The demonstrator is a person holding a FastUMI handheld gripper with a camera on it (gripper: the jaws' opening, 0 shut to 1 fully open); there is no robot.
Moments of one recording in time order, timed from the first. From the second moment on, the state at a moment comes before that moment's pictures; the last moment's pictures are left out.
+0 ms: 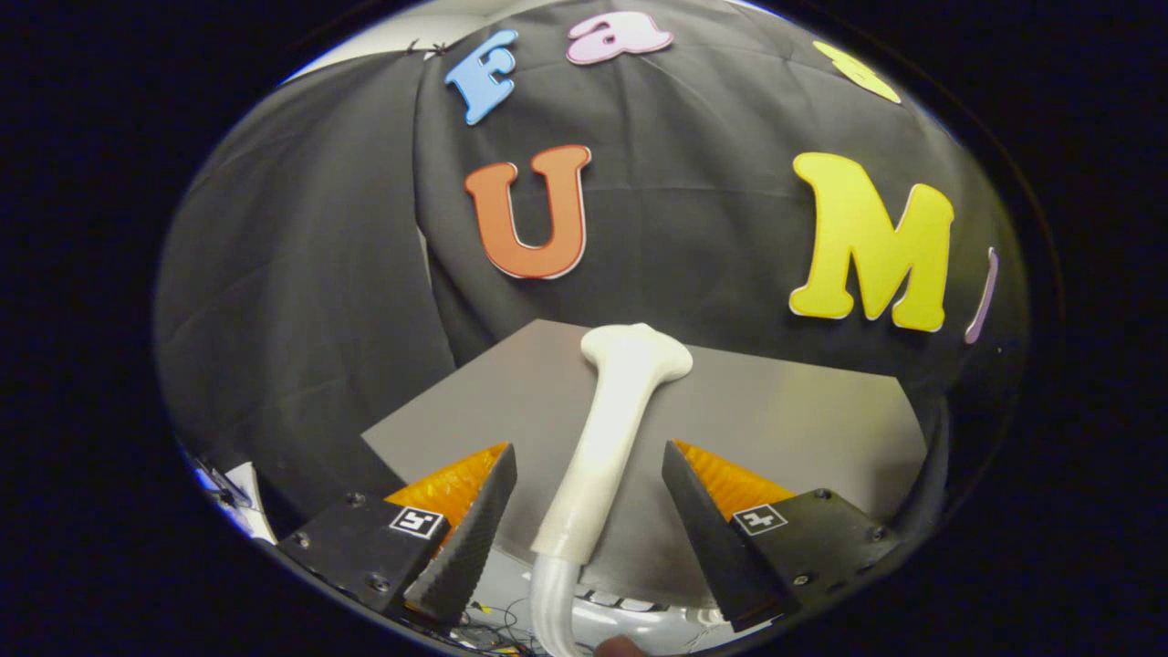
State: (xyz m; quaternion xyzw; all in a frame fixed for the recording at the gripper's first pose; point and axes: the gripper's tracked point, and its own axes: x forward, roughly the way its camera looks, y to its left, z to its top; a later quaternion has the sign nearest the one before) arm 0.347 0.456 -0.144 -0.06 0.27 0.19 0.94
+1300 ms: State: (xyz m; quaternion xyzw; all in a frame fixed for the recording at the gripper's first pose) arm 0.370 0.467 -0.166 -0.02 0.33 0.15 0.93
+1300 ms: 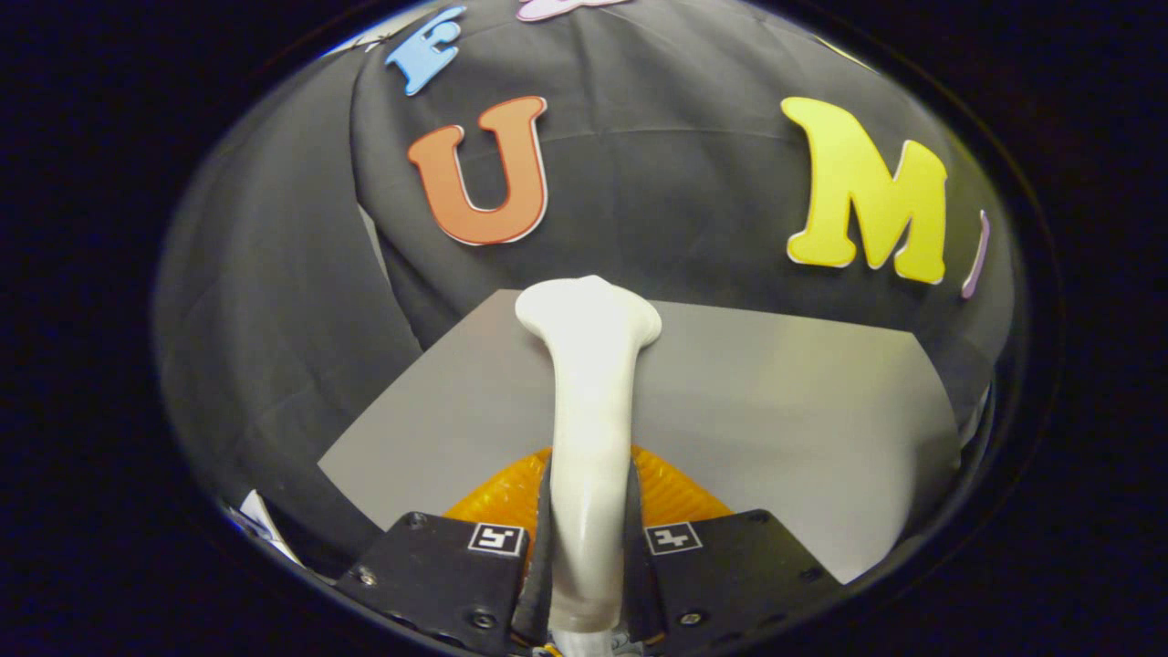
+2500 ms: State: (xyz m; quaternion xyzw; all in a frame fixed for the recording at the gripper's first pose) arm 0.180 0.343 0.032 0.02 0.05 0.19 0.98
